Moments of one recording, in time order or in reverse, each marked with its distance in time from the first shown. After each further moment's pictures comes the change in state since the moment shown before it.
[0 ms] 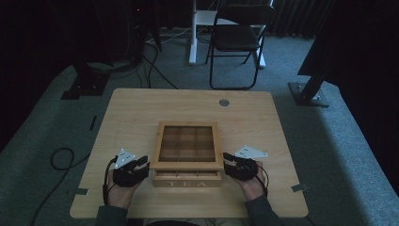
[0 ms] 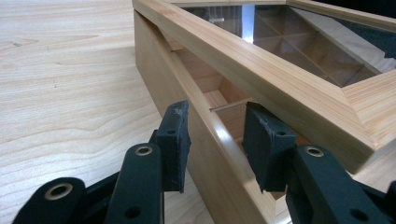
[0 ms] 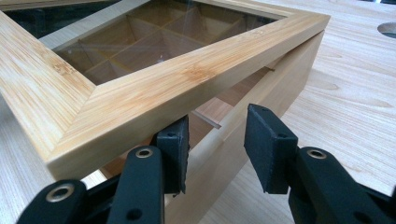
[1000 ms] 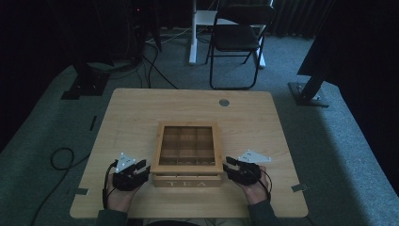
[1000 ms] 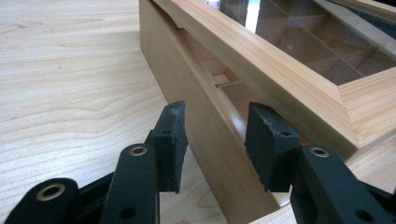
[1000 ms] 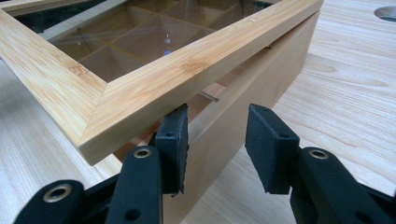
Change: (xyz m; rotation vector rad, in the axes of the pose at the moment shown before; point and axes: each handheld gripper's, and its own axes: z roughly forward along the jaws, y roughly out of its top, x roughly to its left) left arm -0.001 -0.013 -0.001 0.025 0.026 -0.005; right arm 0.000 -0.013 -0.009 0.012 -0.005 0.022
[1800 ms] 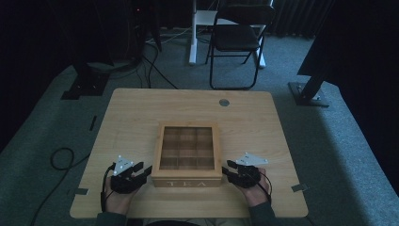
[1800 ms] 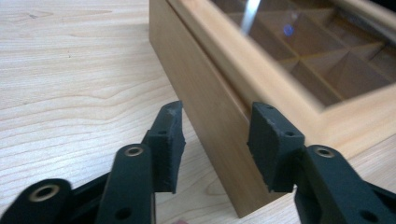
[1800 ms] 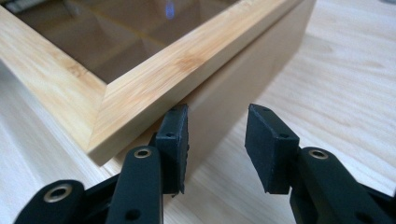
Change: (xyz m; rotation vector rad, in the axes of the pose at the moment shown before) left arm 0.004 -0.008 -0.004 -0.005 0.015 -0.016; right arm 0.001 -0.010 0.005 0.084 -0.046 -0.032
